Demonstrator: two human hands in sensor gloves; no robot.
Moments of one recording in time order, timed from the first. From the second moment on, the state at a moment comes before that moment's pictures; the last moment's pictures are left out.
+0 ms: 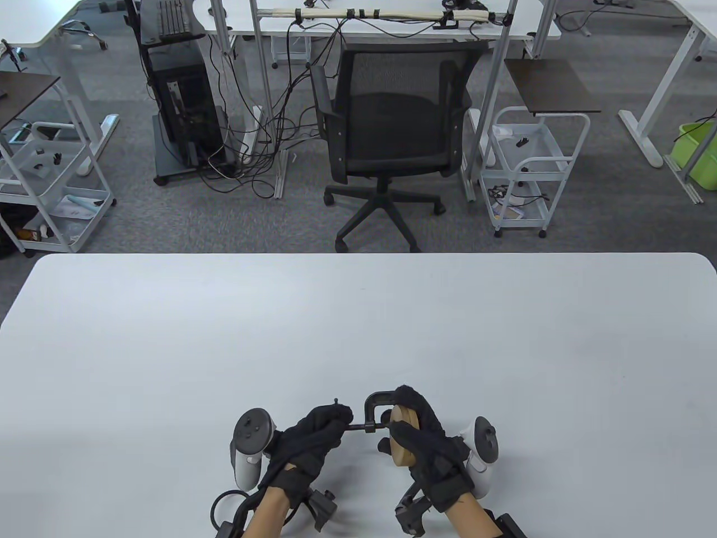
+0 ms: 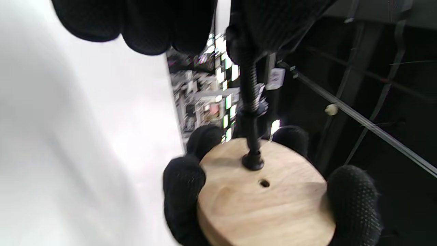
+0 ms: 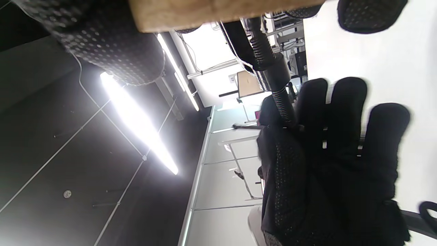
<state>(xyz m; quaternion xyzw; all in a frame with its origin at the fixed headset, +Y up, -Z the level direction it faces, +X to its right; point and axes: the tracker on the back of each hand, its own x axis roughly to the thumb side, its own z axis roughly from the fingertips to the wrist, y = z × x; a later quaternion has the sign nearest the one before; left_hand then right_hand) -0.150 -0.799 -0.324 -0.03 -0.15 0.66 0.74 0.119 -0.801 -0.320 0.15 0.10 0.56 0.81</state>
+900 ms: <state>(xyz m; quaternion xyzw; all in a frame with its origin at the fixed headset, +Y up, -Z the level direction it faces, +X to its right) -0.152 -0.814 -0.325 -0.11 -0.08 0.66 0.74 0.125 -0.798 -0.321 0.15 0.08 0.56 0.81</state>
